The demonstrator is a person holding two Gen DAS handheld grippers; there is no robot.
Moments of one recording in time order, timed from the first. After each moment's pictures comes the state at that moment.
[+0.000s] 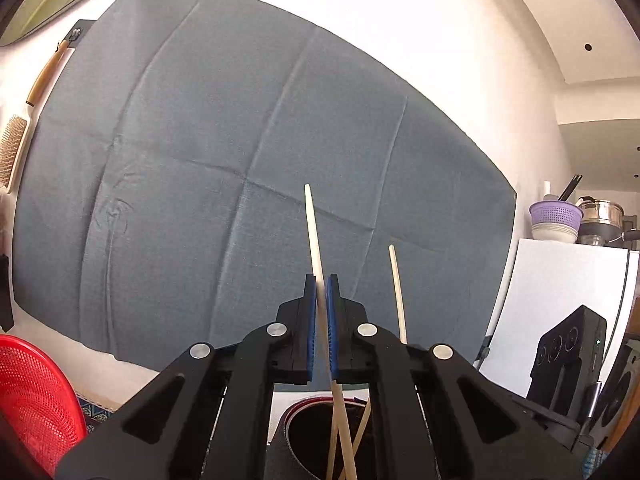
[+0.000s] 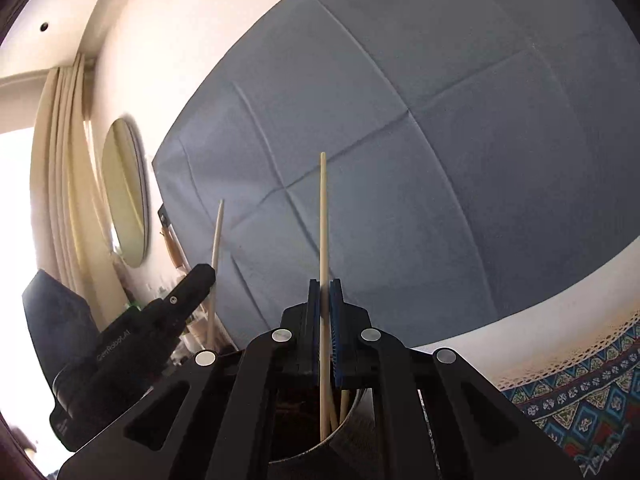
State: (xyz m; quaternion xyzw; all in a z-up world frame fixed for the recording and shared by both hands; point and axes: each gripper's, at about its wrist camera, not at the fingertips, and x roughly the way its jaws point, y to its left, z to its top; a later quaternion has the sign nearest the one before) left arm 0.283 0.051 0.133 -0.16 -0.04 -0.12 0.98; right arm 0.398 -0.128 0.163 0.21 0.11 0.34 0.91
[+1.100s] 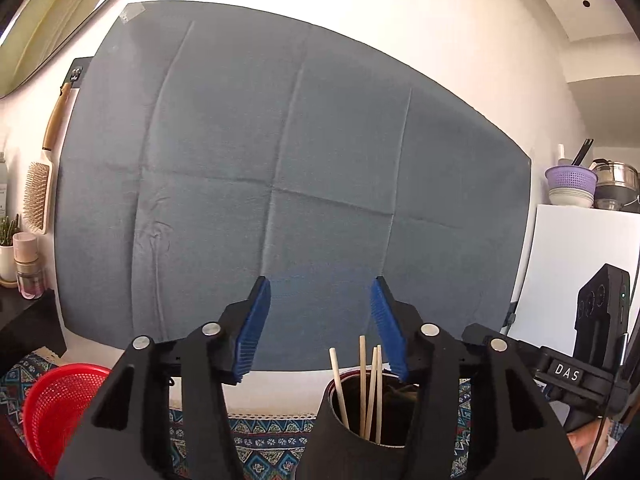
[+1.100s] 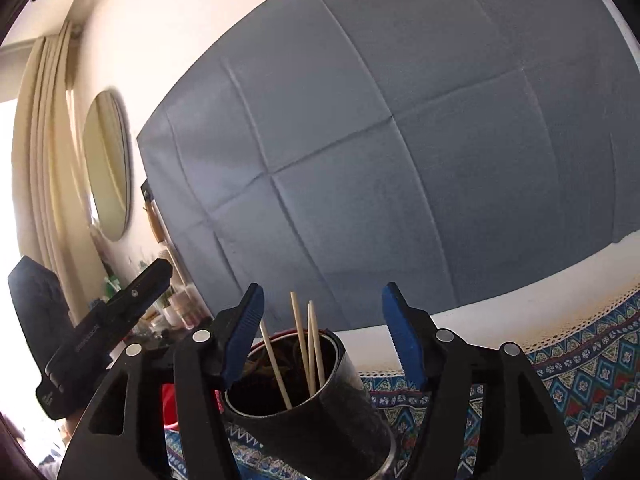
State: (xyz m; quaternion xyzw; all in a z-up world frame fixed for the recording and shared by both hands) left arm 0.251 0.065 0.159 -0.09 0.03 -0.08 0.99; right arm 0.369 -0.161 0.189 0.16 0.16 0.29 0.93
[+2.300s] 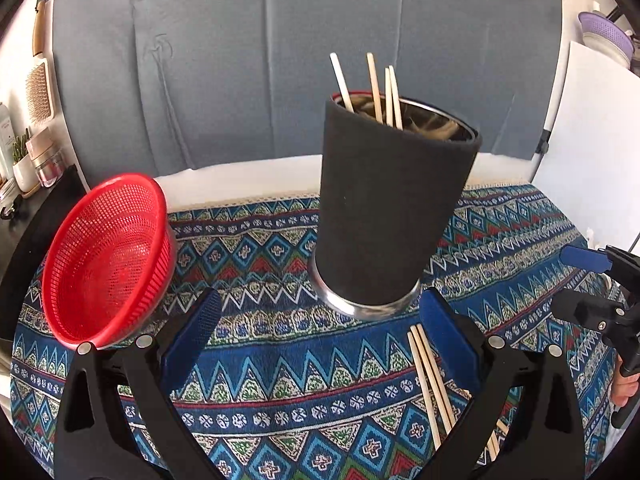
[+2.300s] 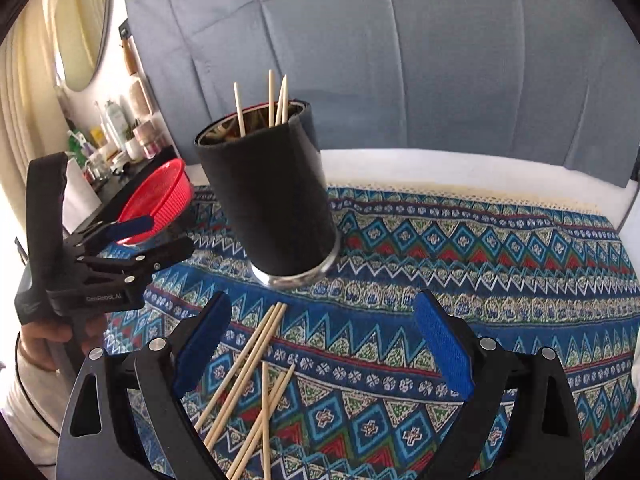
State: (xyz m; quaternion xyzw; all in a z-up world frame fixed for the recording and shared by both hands) left arm 0.228 0.026 0.057 0.00 0.36 -0.04 0.93; right arm 0.290 -0.173 0.126 -0.01 0.40 0.25 0.88
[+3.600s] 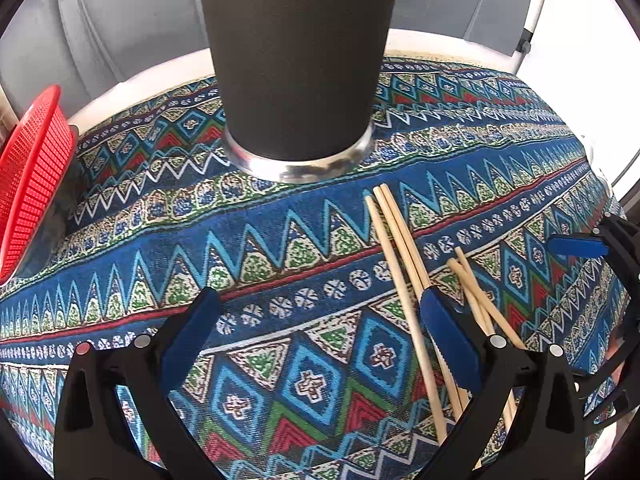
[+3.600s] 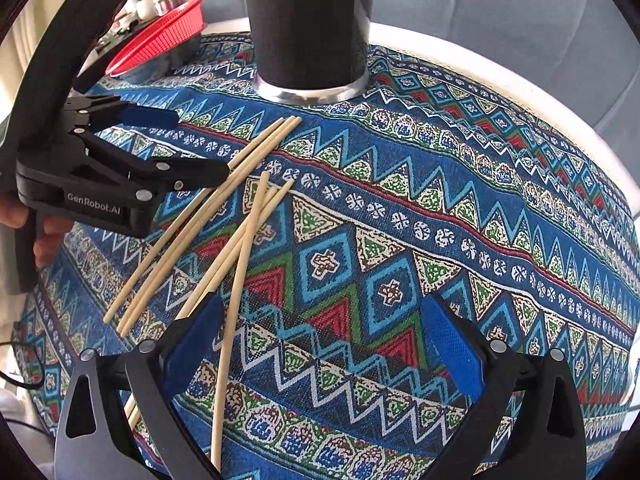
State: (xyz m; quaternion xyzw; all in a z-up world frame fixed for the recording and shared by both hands) left arm 0.225 -0.024 -0.019 0.04 0.50 -0.10 0.86; right arm 0.243 -0.166 0.040 -0.16 0.51 0.26 0.80
